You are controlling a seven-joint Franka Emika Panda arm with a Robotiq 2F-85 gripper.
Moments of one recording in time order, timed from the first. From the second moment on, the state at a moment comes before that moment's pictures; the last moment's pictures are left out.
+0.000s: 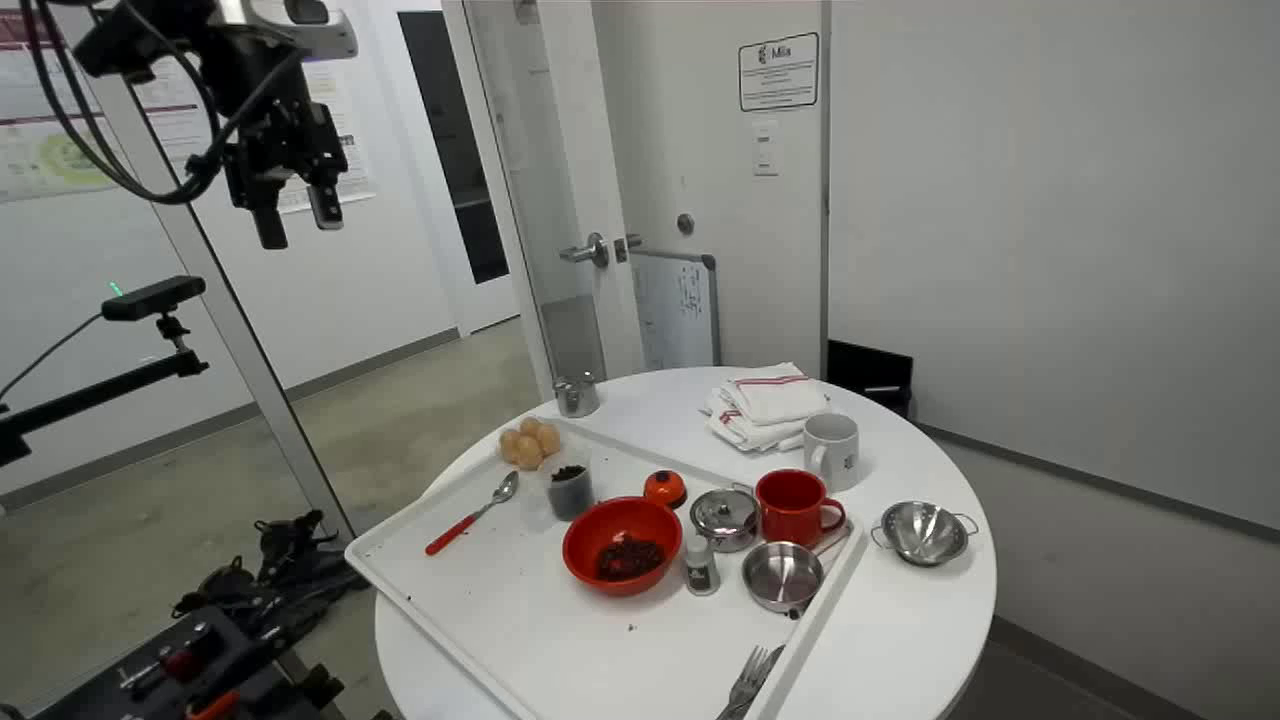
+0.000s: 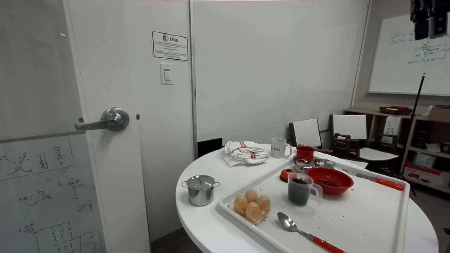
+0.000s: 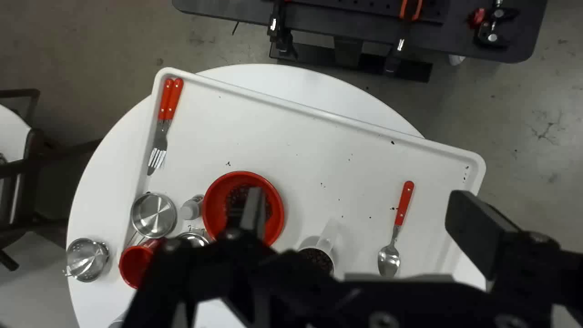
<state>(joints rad) 0.03 -0.41 0.14 -2.17 -0.13 1.54 0.01</state>
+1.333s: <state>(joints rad) 0.02 -0.23 0.17 -2.36 -0.15 2.09 0.66</state>
